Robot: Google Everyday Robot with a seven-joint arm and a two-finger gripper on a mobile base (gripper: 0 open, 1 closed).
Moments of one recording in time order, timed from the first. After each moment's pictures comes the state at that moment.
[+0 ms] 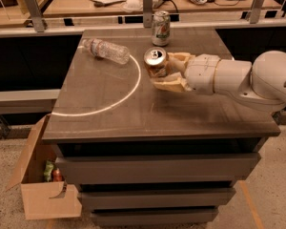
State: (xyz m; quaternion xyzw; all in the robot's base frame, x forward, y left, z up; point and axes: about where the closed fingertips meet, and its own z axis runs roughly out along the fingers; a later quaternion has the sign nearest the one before) arm 0.604 -0.058 0.908 -0.53 0.57 0.16 0.61
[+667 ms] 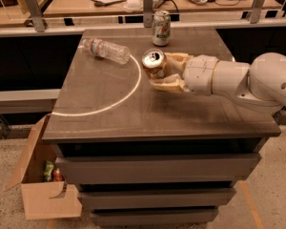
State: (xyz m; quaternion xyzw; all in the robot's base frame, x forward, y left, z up) arm 0.604 -0.055 0.907 -0.55 0.54 0.14 0.62
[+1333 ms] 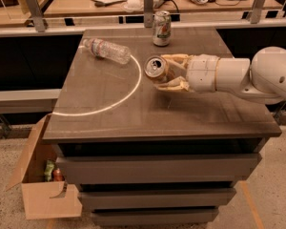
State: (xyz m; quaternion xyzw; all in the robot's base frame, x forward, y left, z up) arm 0.613 -0.064 0.894 -0.64 0.47 0.09 0.61
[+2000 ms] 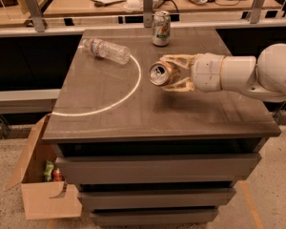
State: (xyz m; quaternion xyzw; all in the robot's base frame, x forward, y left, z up) arm 0.610 -0.076 0.898 -0.71 0.37 -0.01 0.60
